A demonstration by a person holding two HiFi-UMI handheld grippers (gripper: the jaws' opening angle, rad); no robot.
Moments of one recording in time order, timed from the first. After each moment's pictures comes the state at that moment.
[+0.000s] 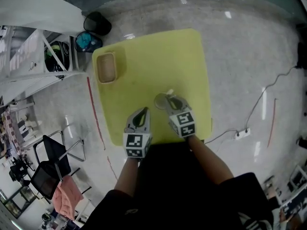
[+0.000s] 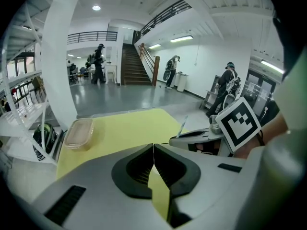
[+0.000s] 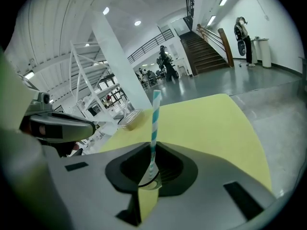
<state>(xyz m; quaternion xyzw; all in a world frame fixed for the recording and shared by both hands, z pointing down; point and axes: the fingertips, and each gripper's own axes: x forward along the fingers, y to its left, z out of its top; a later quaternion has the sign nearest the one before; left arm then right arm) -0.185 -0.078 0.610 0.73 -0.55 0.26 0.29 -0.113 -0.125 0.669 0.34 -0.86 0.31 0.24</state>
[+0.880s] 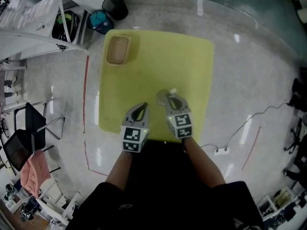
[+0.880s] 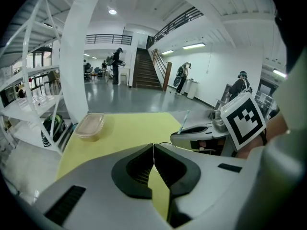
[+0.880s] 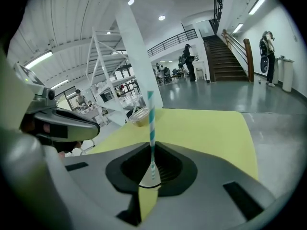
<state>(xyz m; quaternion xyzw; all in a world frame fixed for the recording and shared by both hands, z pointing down) -0.199 -0.051 0.601 0.70 -0.61 0.22 0.30 -0.136 -0.110 0.636 0.27 -0.89 0.23 0.28</state>
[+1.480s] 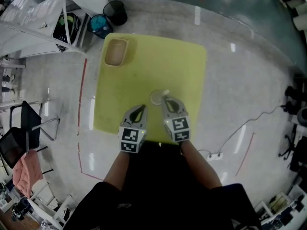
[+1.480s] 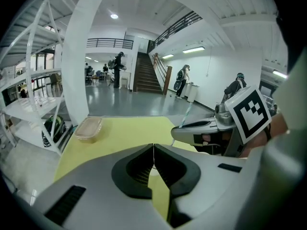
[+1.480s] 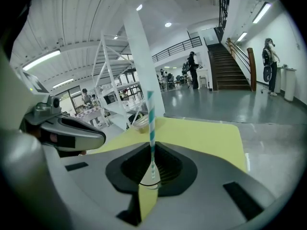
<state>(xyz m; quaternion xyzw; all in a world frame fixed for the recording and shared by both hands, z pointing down) -0.177 -0.043 0.583 0.70 -0.62 0.20 0.29 -0.120 -0.106 0.595 0.26 -0.91 0.20 0.26</state>
